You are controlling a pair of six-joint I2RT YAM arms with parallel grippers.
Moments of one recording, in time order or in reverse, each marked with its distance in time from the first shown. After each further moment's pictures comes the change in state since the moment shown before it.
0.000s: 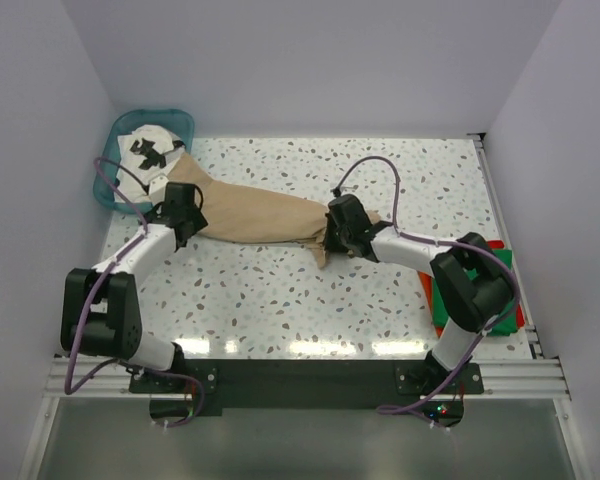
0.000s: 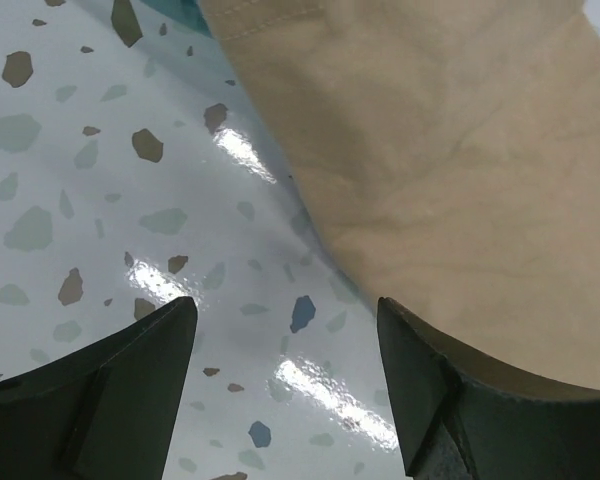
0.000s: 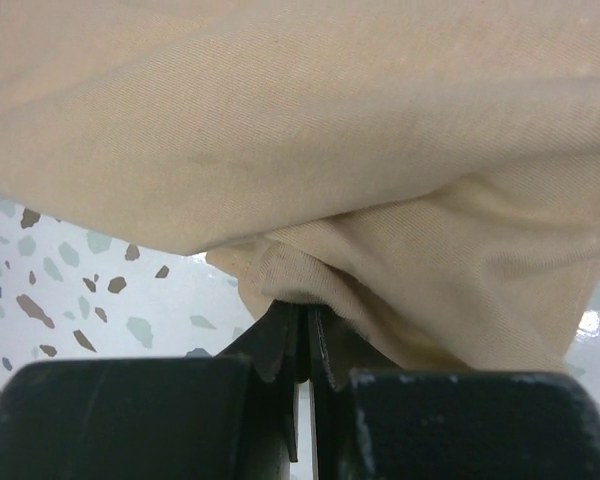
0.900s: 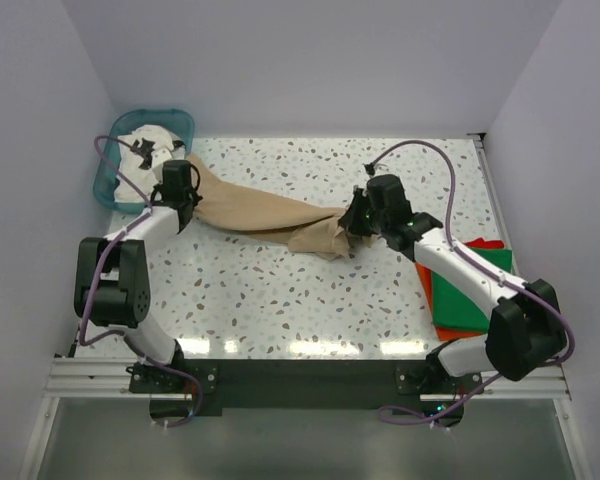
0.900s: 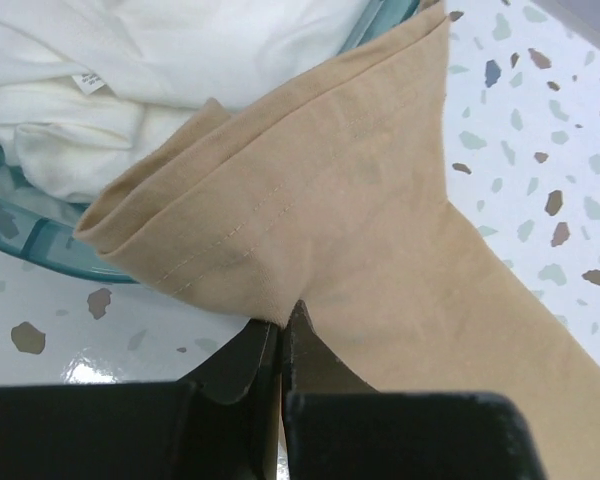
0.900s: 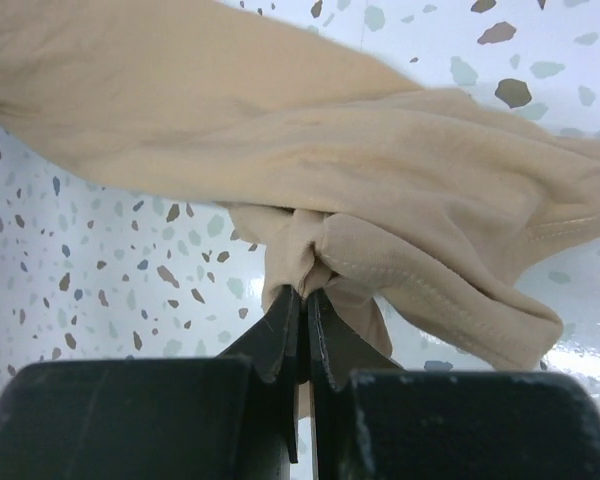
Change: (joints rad) left arm 0.056 0.221 0.127 0.337 0.069 0.114; right arm -0.099 -0.330 0.005 -0.161 -0.112 0.010
